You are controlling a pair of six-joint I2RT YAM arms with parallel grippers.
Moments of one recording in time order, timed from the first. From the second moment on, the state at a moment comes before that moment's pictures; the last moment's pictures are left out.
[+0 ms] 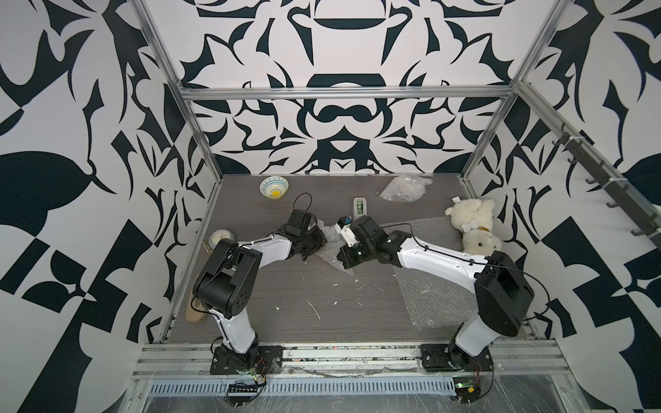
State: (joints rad) left arm -0.45 1.75 0.92 -0.02 0.31 -0.95; right arm 0.78 1.66 1.19 -0.40 -0.23 0.37
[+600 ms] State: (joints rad) left arm -0.45 1.75 0.92 -0.03 0.30 -0.92; right arm 0.69 2.05 1.57 -0.50 -0.36 0.22
